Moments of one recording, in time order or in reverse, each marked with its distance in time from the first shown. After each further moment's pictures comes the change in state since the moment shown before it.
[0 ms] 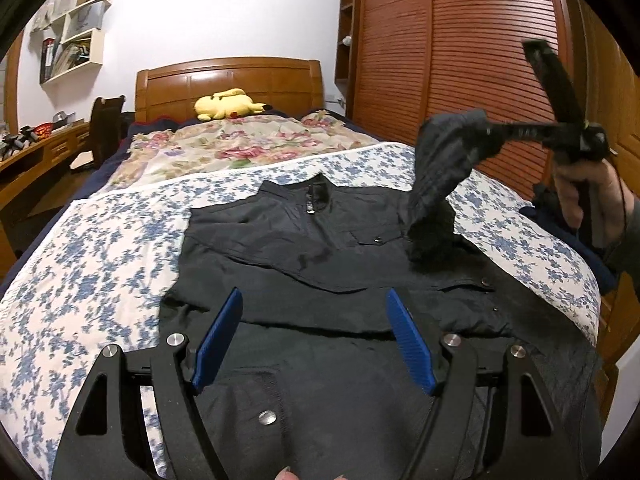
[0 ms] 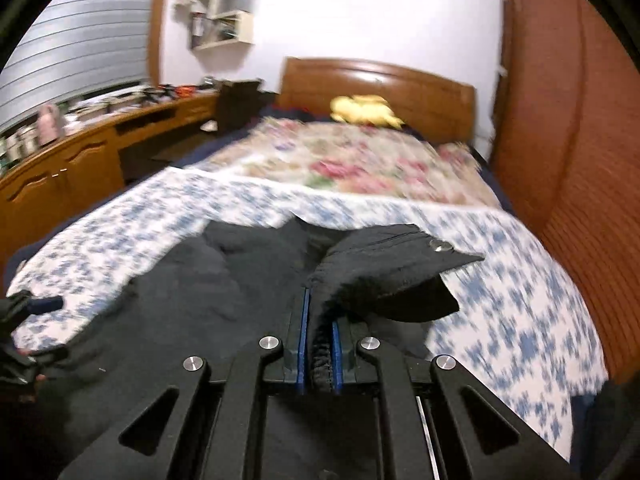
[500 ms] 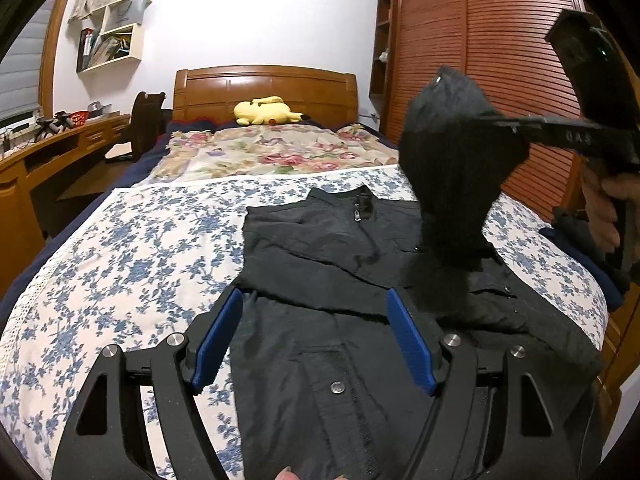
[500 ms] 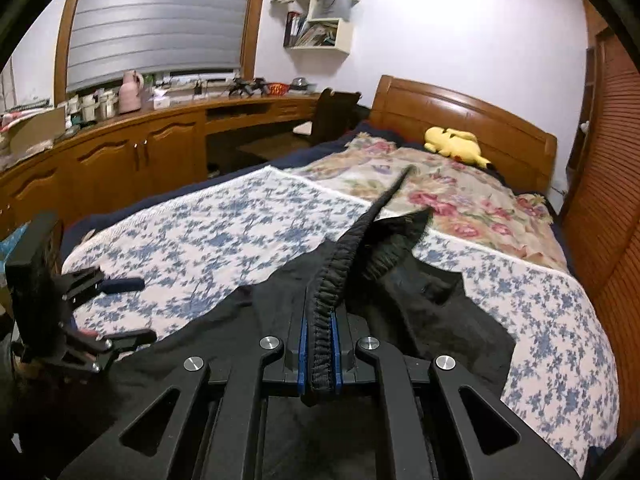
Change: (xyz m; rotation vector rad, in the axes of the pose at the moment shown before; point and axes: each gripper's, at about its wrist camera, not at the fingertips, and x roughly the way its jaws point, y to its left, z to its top) left arm -0.043 0.054 -0.015 -0.073 -0.039 0.079; right arm 0.009 0.081 0.003 -0.176 -0.018 0.208
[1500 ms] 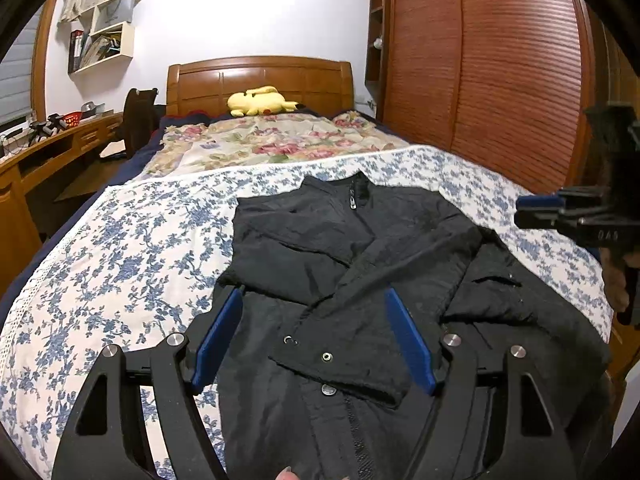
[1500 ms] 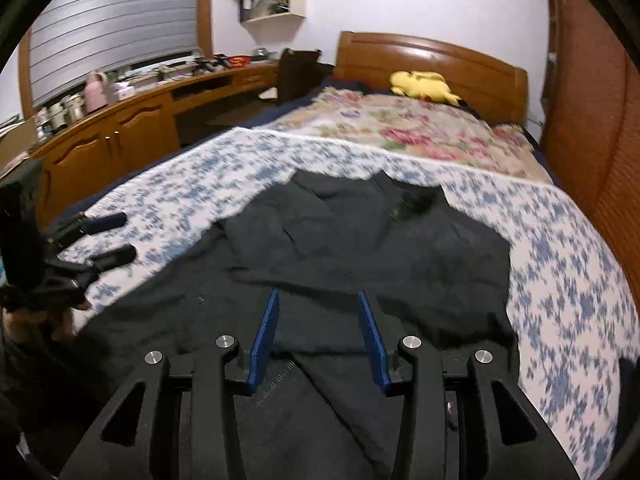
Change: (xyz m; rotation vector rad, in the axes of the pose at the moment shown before) left arm 0.027 -0.019 -0.005 0.042 0.054 0.004; right arm 0.005 -0.026 -0.058 0.184 0.113 -0.048
